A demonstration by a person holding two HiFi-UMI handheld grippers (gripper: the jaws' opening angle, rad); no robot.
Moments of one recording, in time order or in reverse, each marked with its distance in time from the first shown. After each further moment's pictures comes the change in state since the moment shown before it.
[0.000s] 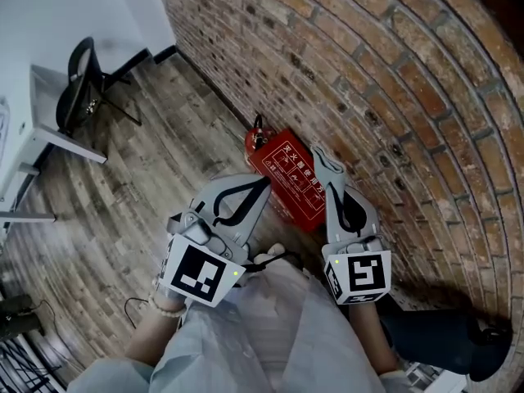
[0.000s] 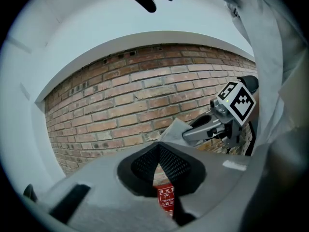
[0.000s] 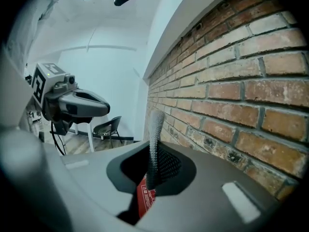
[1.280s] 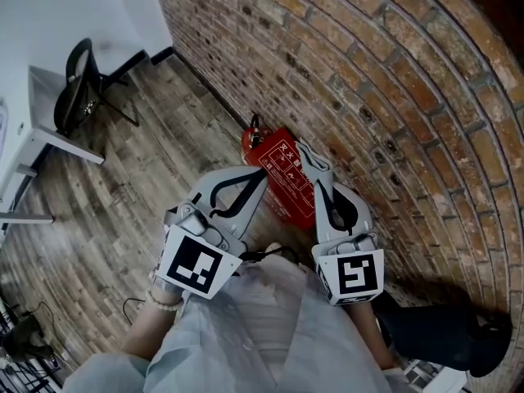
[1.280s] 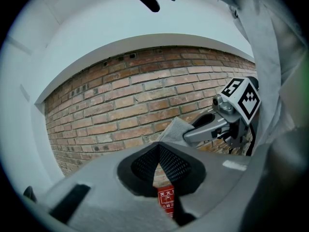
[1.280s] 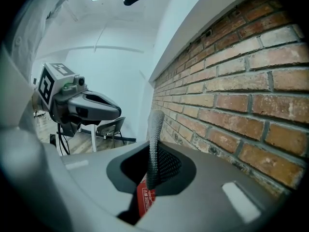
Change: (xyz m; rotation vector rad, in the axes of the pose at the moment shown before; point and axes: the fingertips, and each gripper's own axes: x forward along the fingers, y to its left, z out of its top) left arm -0.001 0.003 0.008 0.003 -0.020 0.001; right arm -0.005 0.019 0.018 -0.061 -0.024 0.035
